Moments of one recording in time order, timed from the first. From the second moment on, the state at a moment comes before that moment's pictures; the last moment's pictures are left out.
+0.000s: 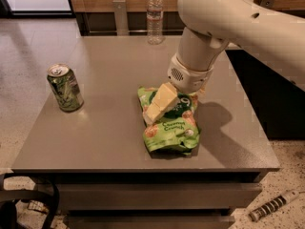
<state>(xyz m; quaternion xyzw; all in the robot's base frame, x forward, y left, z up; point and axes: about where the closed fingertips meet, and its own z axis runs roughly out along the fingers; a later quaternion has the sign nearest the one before) 0.512 -0.068 0.835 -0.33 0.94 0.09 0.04</state>
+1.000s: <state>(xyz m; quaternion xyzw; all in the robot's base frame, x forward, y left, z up) 0.500 -0.079 0.826 -0.31 0.95 0.04 0.01</state>
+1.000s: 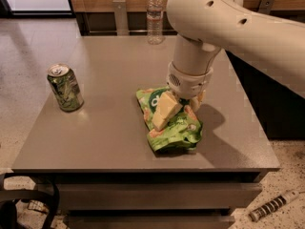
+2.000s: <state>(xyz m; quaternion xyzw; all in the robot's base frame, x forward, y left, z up) 0.500 -0.078 0.827 -0.31 0.95 0.04 0.01</state>
